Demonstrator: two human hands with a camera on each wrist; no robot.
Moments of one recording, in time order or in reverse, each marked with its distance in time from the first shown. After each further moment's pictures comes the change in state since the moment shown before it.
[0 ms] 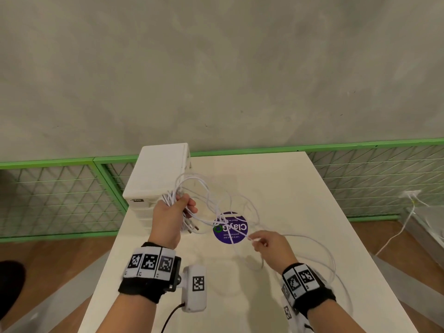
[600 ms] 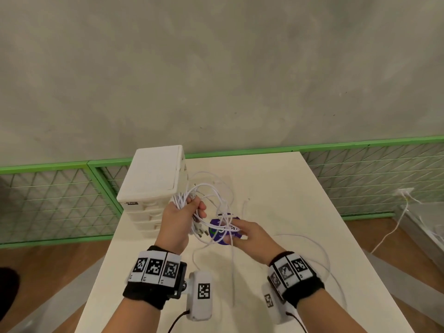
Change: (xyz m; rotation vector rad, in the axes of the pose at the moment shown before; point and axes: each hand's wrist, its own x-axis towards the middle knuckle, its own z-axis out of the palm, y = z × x) left_hand -0.013 -0.001 0.023 -0.018 -0.146 -0.010; right_hand -0.003 -0.053 -0.002 0.260 -0.249 -0.256
